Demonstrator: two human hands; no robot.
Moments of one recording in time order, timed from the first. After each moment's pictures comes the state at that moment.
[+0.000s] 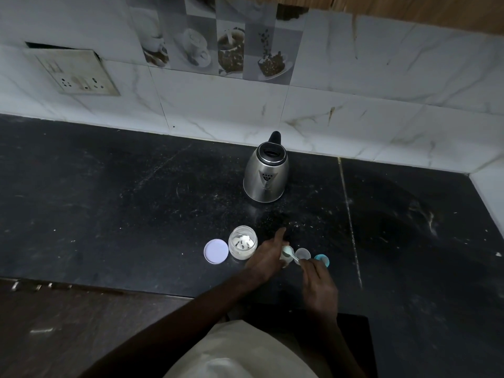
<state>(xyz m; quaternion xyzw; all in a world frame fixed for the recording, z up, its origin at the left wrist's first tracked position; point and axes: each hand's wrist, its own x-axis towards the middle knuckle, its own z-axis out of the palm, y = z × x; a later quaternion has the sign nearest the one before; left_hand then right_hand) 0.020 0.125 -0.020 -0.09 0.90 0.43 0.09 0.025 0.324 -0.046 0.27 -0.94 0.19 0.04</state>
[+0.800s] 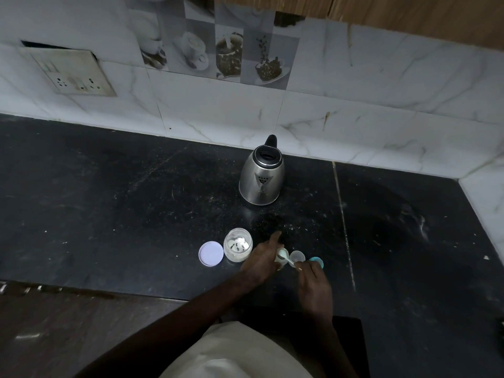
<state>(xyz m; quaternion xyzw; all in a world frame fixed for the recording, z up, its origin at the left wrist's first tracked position) 0.020 0.124 -0.025 -0.08 0.89 0.43 0.09 0.020 0.318 -0.024 0.25 -0.94 0.22 0.06</state>
